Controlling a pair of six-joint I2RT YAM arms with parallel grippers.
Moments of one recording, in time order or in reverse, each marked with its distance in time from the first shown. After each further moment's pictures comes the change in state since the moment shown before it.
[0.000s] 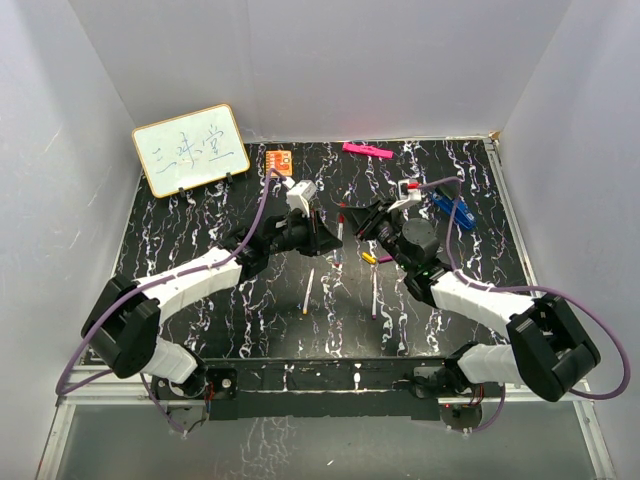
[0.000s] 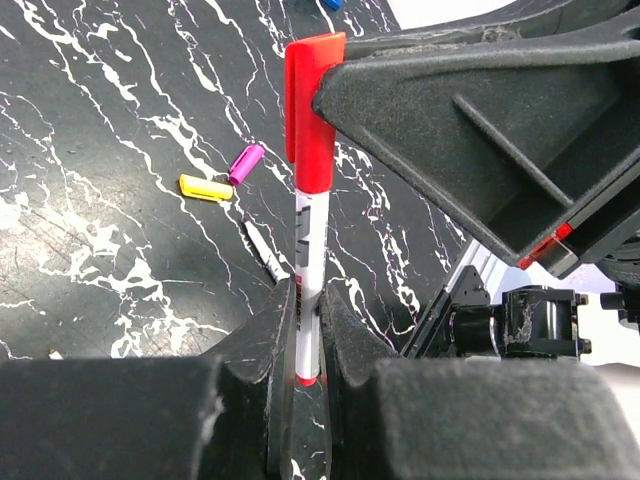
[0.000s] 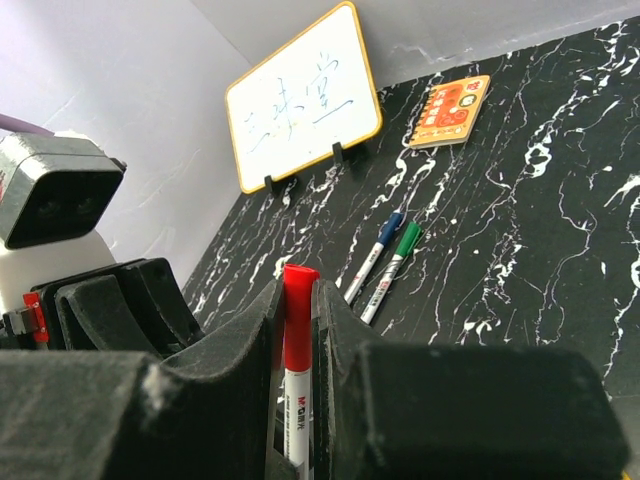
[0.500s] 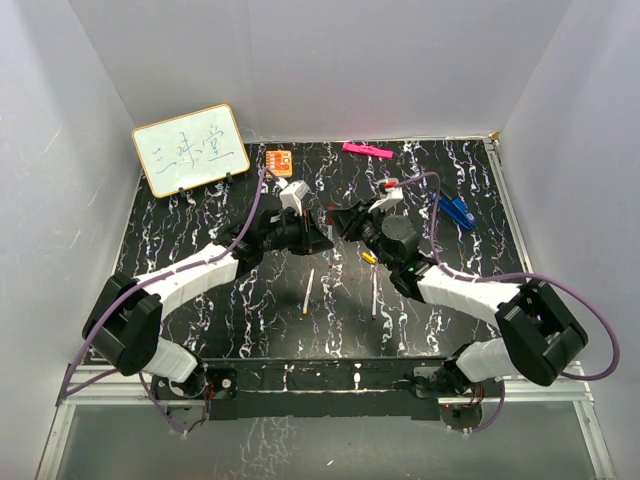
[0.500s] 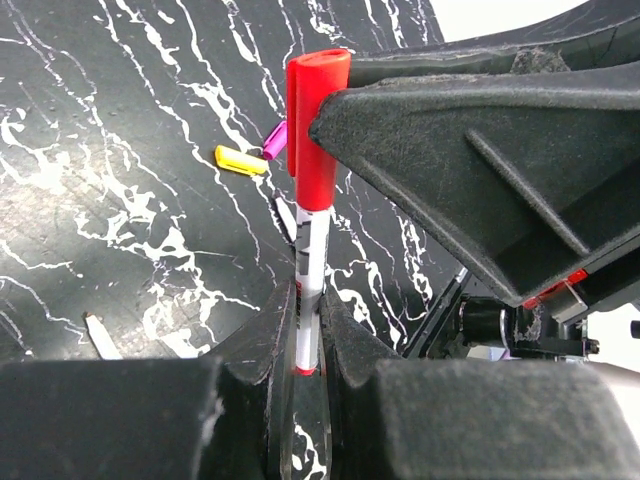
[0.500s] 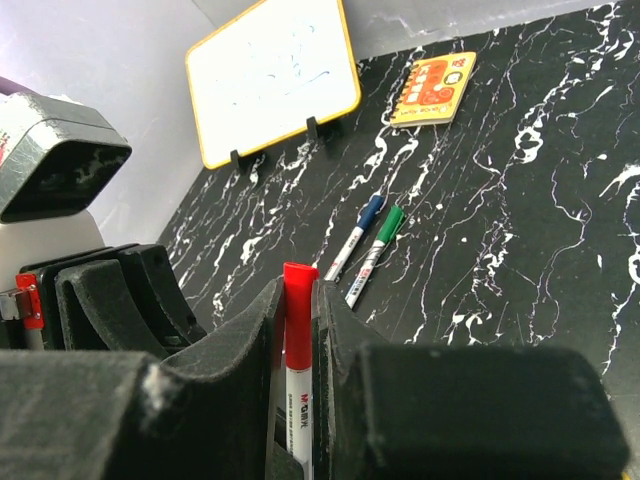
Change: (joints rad) left arm 0.068 0.014 0.000 -0.063 0.053 -0.010; right arm 0.095 0.083 0.077 -0.074 0.108 -0.093
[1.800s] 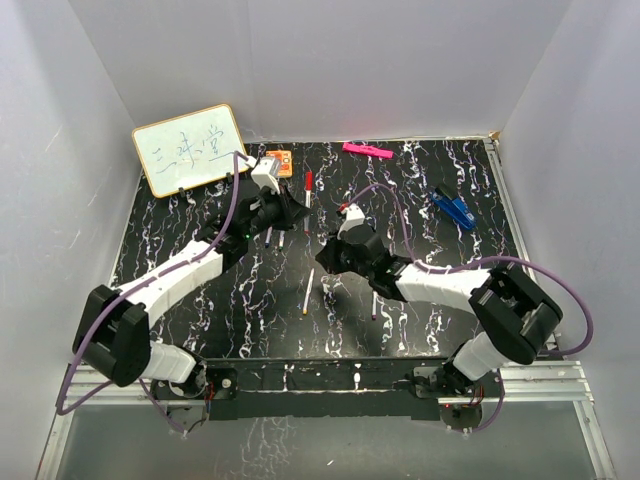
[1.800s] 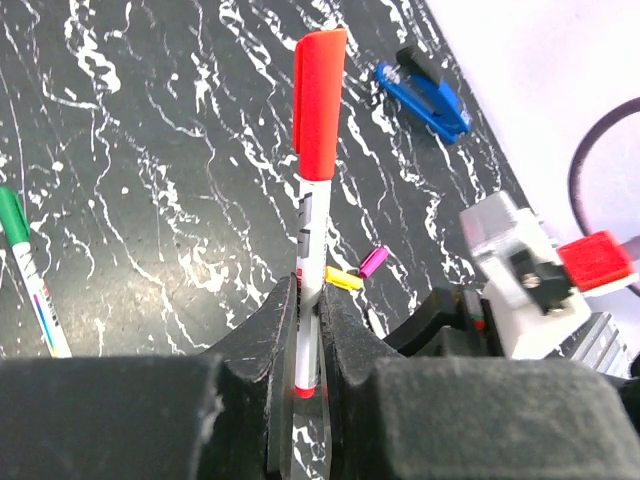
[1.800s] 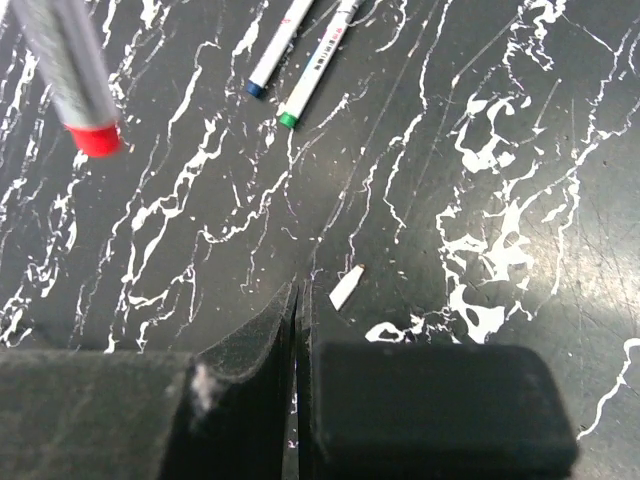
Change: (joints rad) left arm 0.098 -0.065 0.023 0.011 -0.195 0.117; right arm 0.112 0.159 0.085 -0.342 -0.061 -0.060
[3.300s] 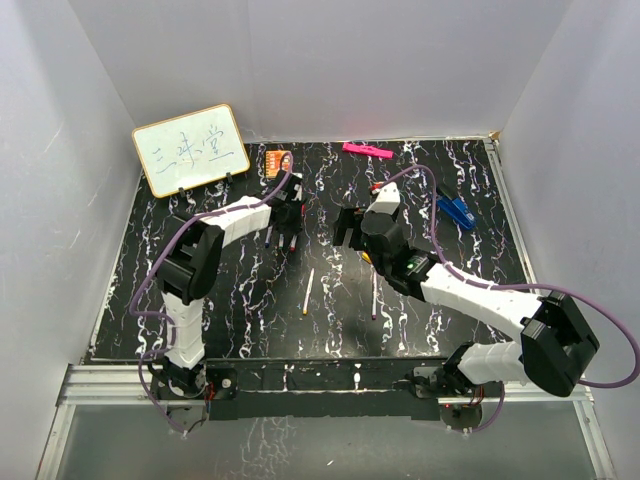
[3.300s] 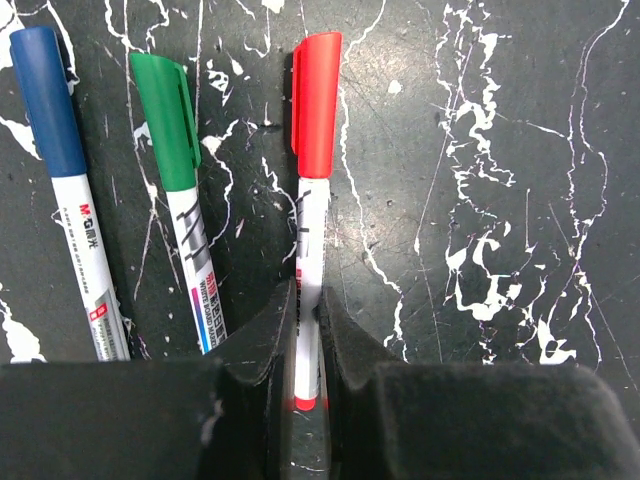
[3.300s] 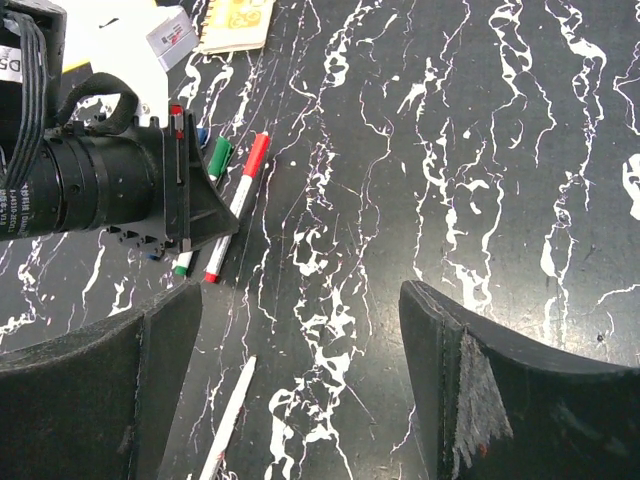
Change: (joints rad) left arm 0.026 0.626 0.471 -0.506 -0.255 0.144; right arm -0.002 -0.232 0.078 -0.238 0.451 -0.061
